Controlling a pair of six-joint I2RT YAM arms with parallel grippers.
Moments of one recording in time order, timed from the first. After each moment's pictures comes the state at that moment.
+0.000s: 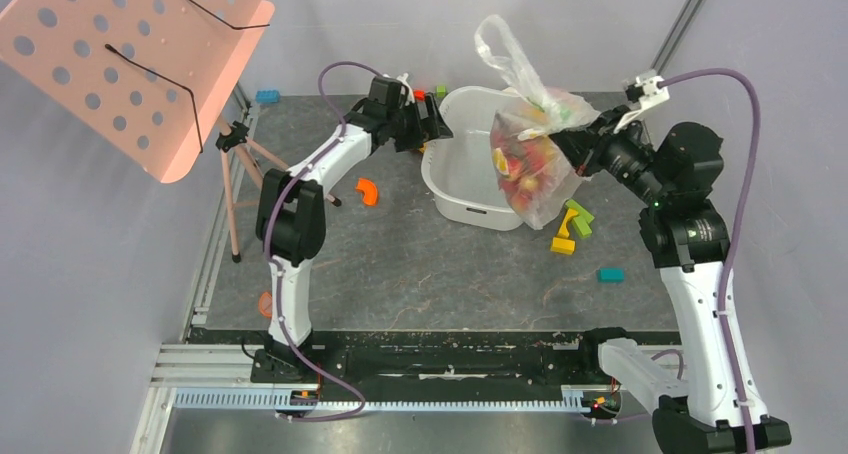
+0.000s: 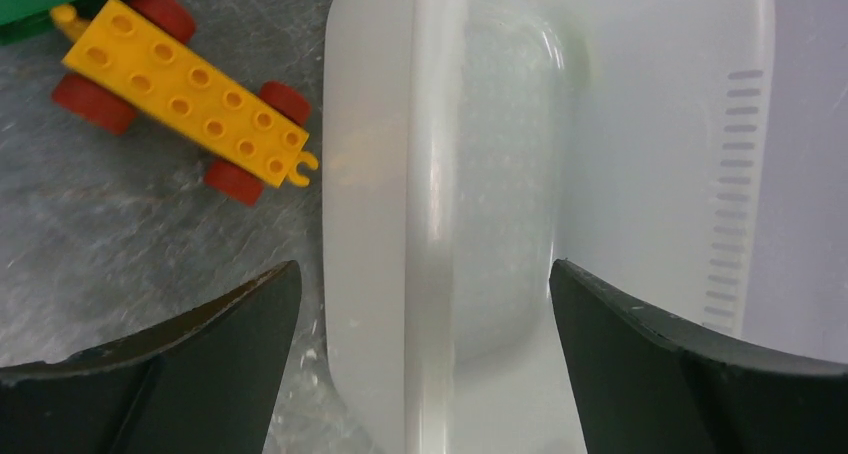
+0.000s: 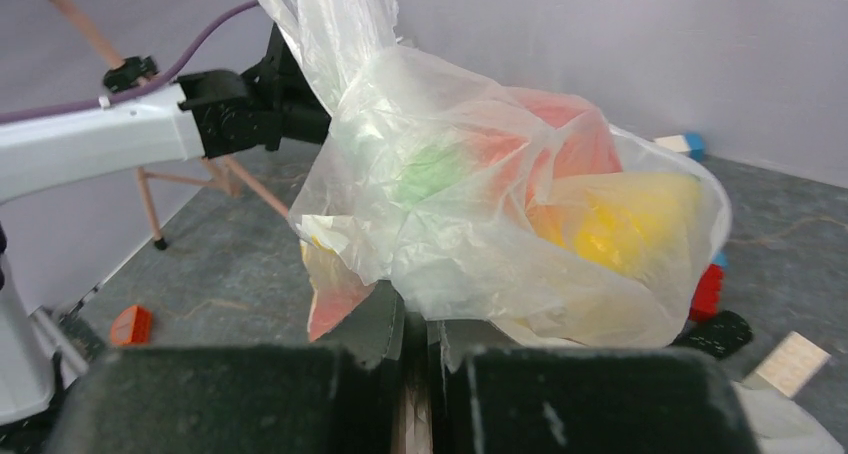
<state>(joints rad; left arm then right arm) -0.40 2.15 1.82 -0.32 0.34 -0.58 0.07 0.93 1.29 -0.39 -0.49 0.19</state>
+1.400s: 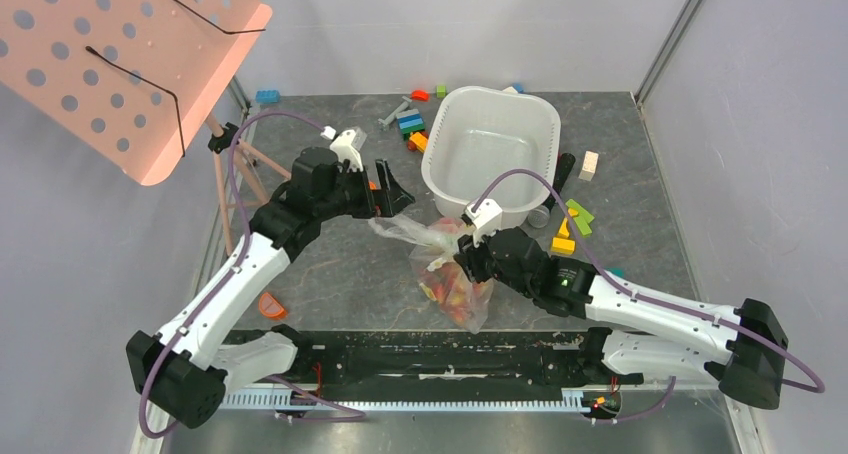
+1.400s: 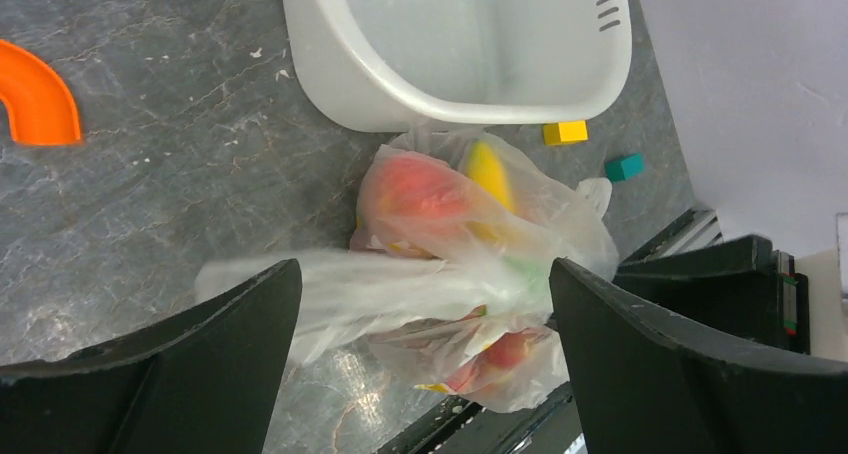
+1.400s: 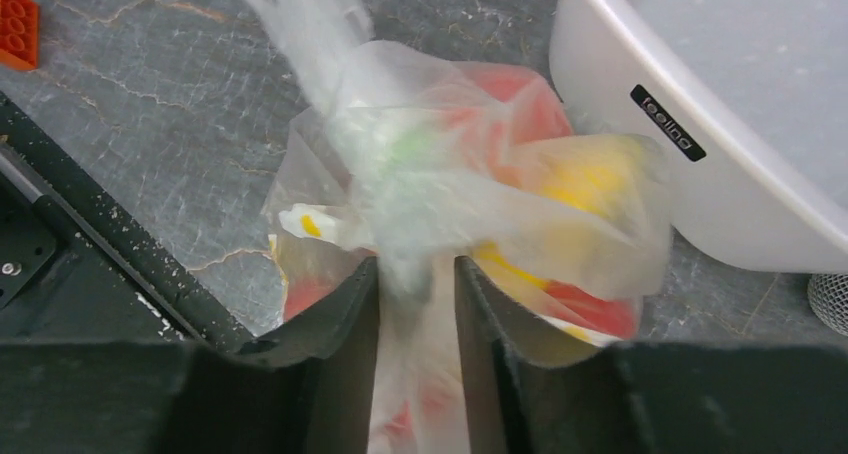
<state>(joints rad) -0.47 1.09 1.02 -0.42 0.28 -0.50 1.06 1.02 0.70 -0.17 0.29 0.25</state>
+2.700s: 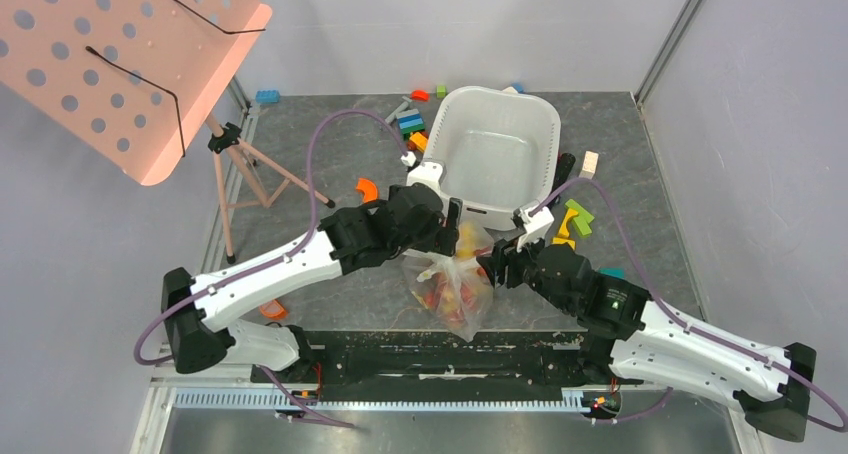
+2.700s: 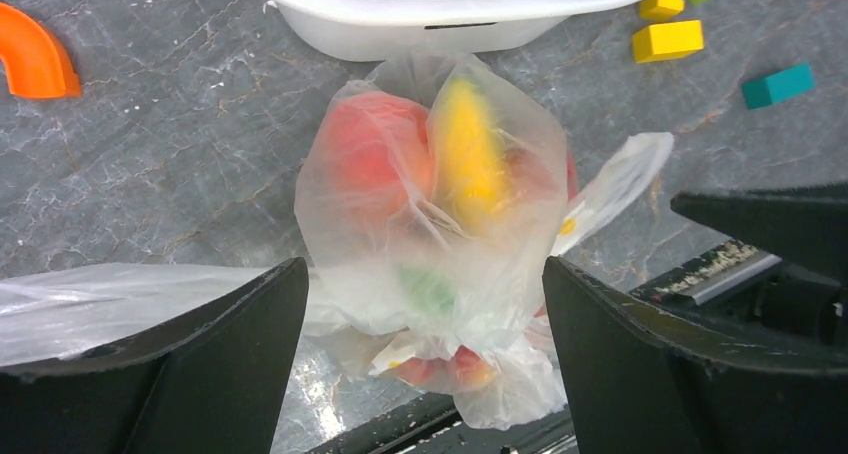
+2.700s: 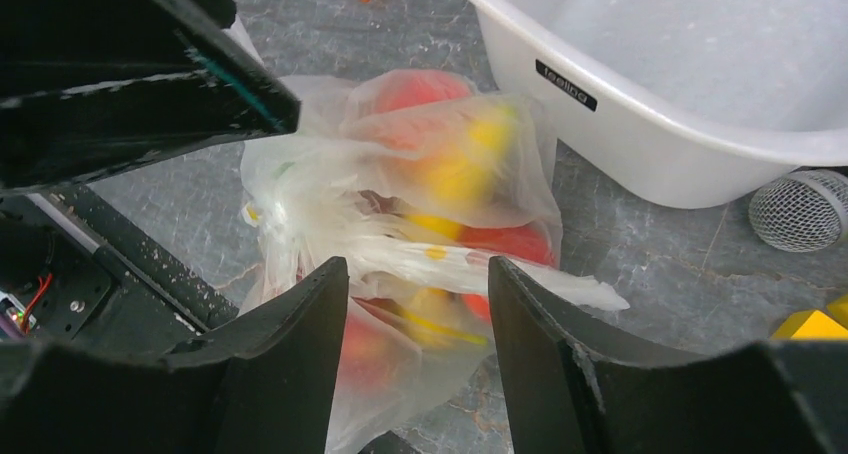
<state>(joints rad) -1.05 1.30 1.22 -0.65 -0.37 -0.58 1.05 0.69 0.61 -0.28 0.39 0.36</state>
